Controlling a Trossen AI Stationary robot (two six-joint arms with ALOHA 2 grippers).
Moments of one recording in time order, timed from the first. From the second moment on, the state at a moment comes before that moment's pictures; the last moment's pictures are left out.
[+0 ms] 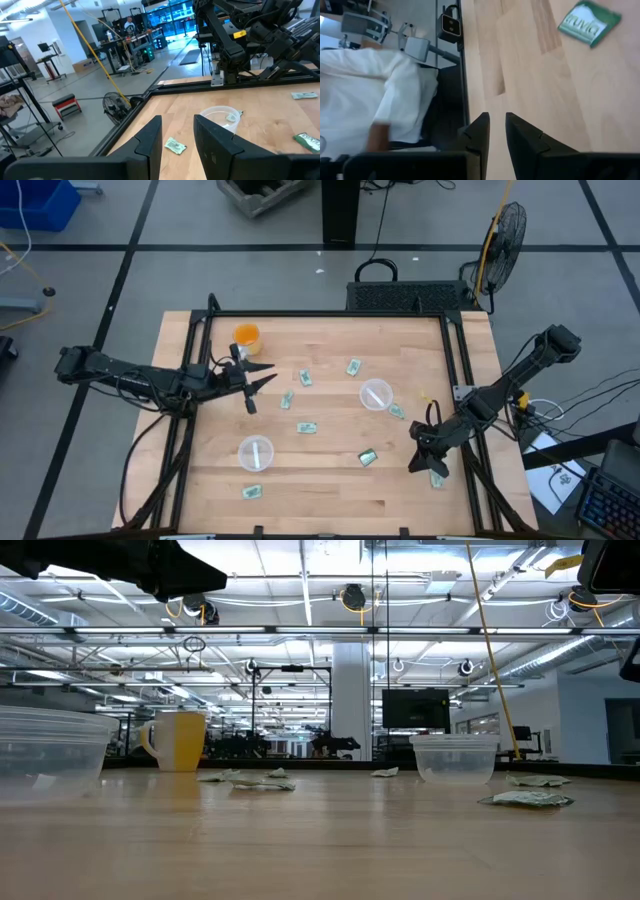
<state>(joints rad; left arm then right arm) -0.14 0.83 0.42 0.37 -0.45 0.20 0.65 0.89 0.38 -0.08 -0.08 1.09</state>
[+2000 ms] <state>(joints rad) -0.14 0.83 0.42 0.37 -0.45 0.20 0.80 1.29 0.67 -0.86 -0.11 1.87</state>
